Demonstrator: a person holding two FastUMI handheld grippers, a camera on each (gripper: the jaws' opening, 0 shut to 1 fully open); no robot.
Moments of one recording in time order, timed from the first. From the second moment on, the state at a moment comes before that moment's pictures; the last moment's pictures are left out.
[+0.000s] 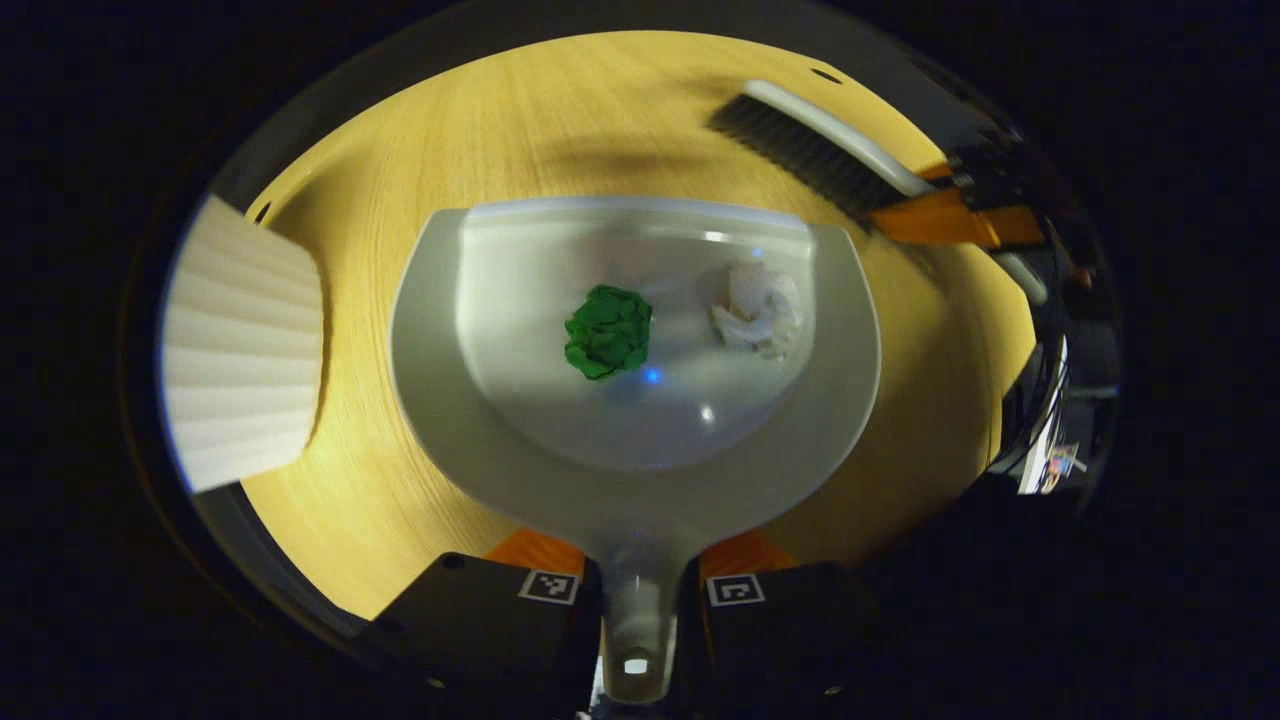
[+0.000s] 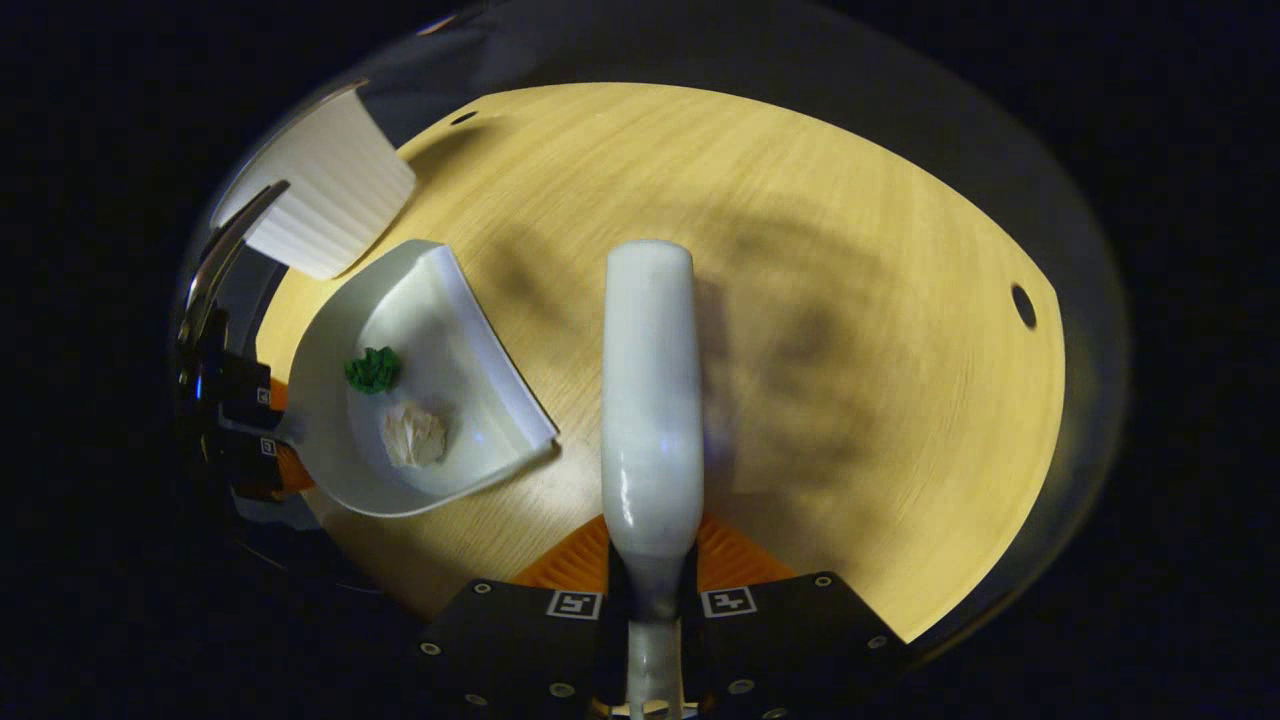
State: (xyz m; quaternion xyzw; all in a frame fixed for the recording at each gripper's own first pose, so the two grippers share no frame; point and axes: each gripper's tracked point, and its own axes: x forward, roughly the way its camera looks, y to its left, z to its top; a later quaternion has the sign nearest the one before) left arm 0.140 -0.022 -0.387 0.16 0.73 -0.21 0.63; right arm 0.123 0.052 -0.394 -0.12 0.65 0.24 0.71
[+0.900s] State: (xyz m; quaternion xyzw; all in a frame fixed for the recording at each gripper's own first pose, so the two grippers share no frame) left arm 0.152 -0.040 -0.405 0.03 0.74 -0.09 0.67; right arm 0.023 0.055 -0.384 0.01 0.70 0.05 0.71
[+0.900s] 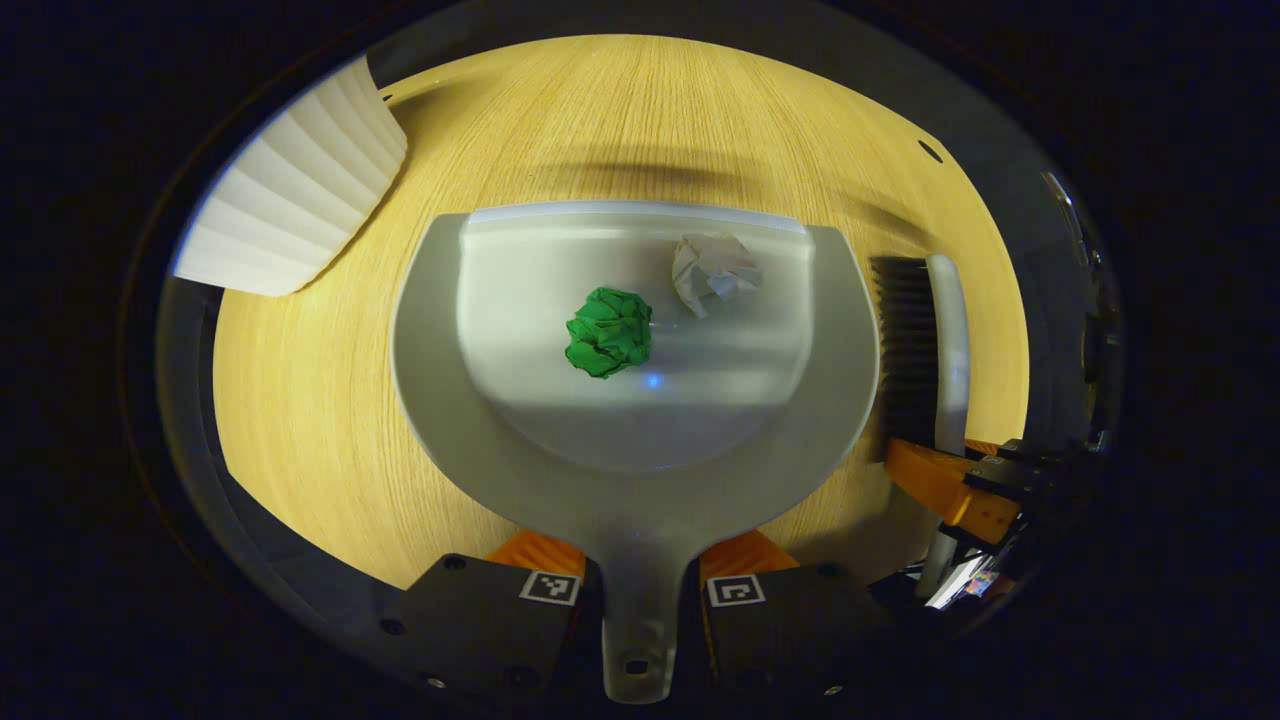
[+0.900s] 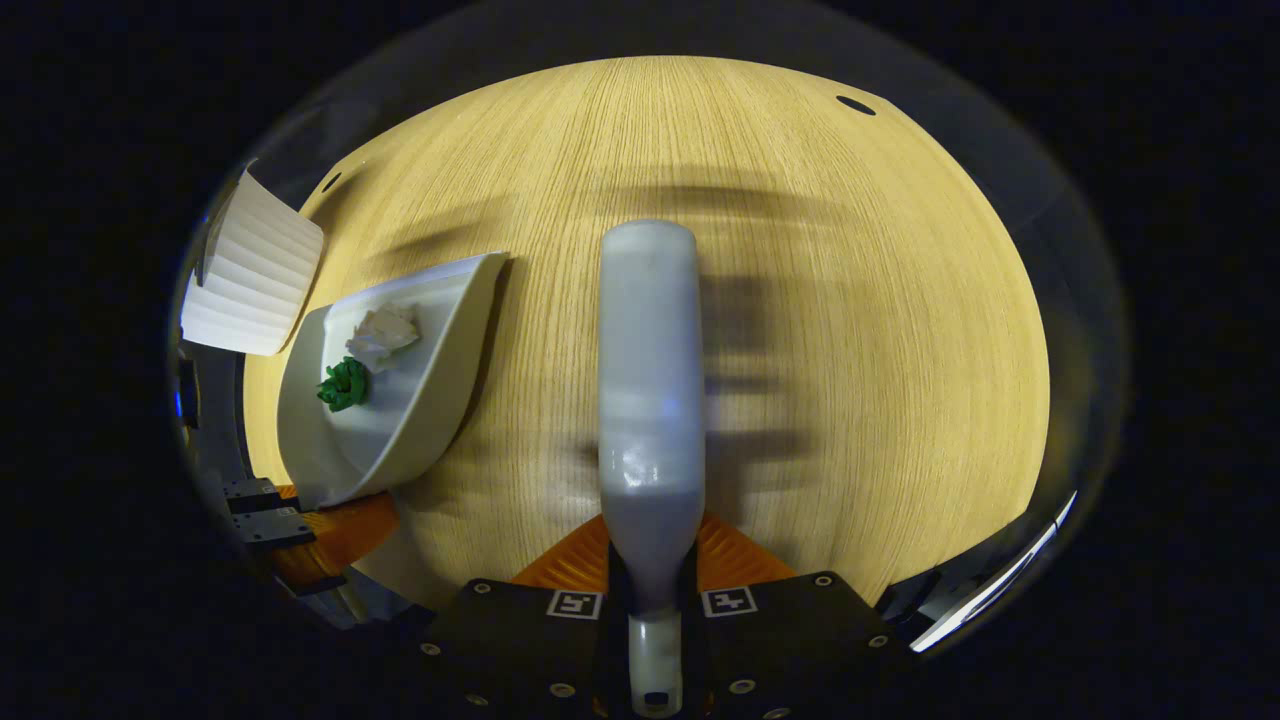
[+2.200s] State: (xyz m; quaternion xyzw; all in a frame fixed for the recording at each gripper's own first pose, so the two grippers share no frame) left arm 0.300 0.108 -0.231 0.00 0.58 -0.06 0.81; right arm 0.032 0.053 -0.372 0.03 0.68 0.08 0.73
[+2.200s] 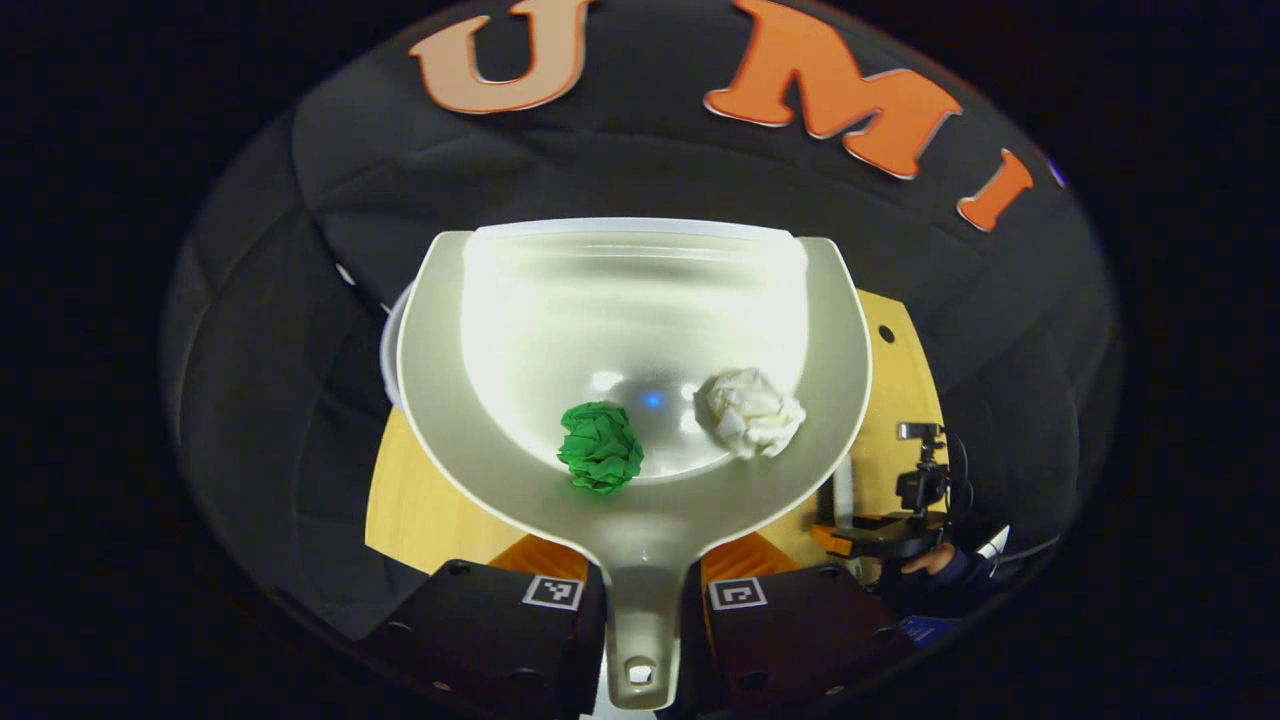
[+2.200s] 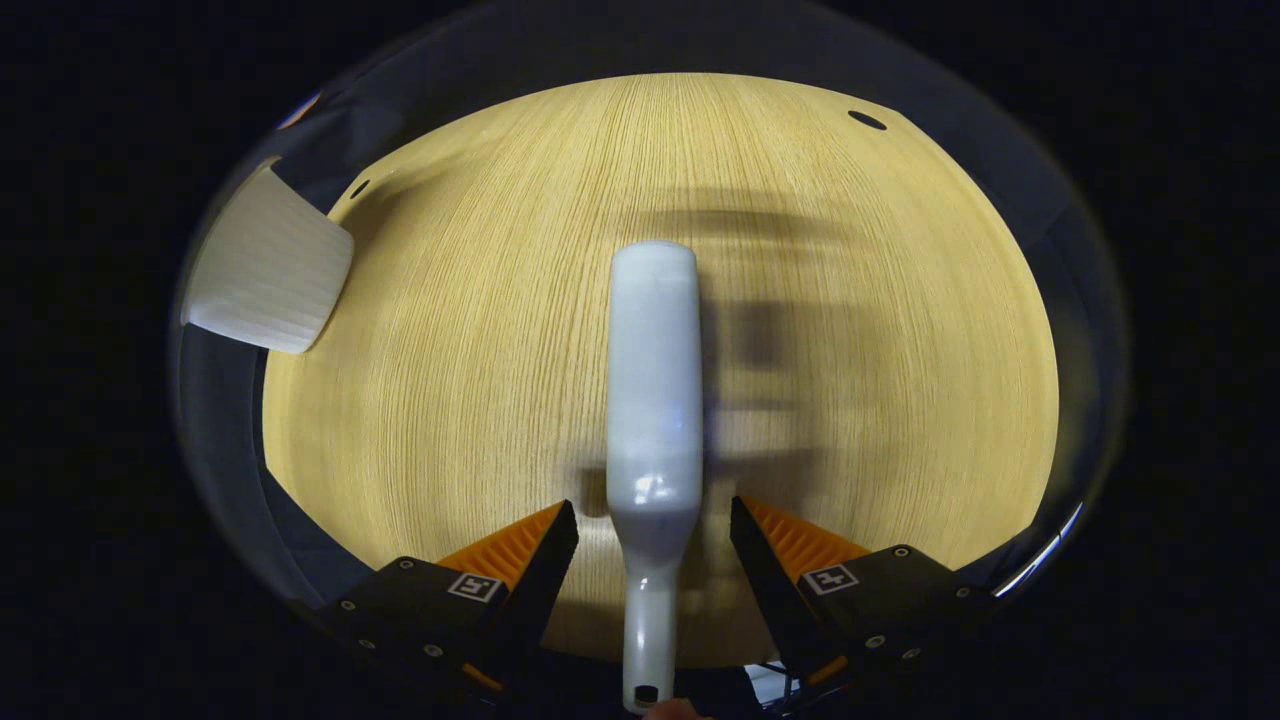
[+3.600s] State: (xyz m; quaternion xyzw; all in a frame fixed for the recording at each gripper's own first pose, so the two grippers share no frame) left arm 0.391 0.356 -0.212 0.62 0.50 0.03 0.60; right arm 0.033 0.053 -0.369 0.04 0.67 0.08 0.74
